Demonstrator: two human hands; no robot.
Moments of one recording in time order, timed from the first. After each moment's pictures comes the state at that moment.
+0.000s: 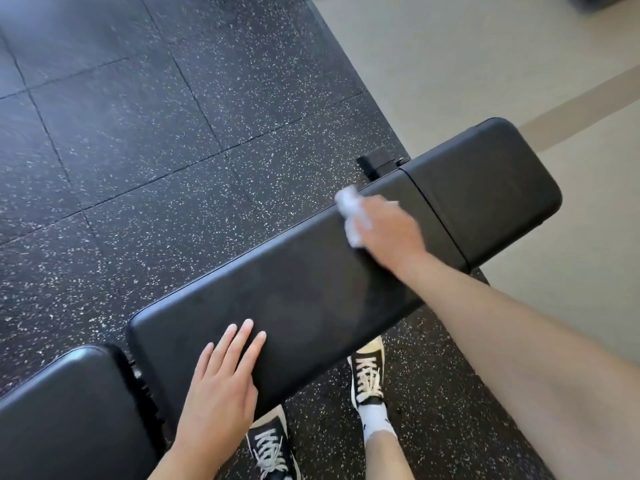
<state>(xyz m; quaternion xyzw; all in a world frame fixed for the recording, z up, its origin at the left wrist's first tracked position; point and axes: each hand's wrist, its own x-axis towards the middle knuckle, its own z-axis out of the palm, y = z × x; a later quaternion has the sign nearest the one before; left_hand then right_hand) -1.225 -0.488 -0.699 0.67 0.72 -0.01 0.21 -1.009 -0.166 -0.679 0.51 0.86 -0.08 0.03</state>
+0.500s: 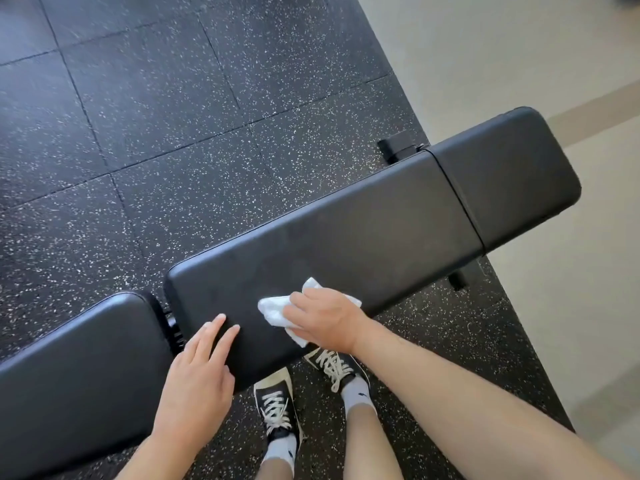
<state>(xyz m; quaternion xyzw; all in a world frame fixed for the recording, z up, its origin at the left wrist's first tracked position) -1.268 -0.552 -0.667 0.58 0.77 -0.03 0.27 -1.067 -0.356 -0.695 0.20 0.96 -0.17 0.02</state>
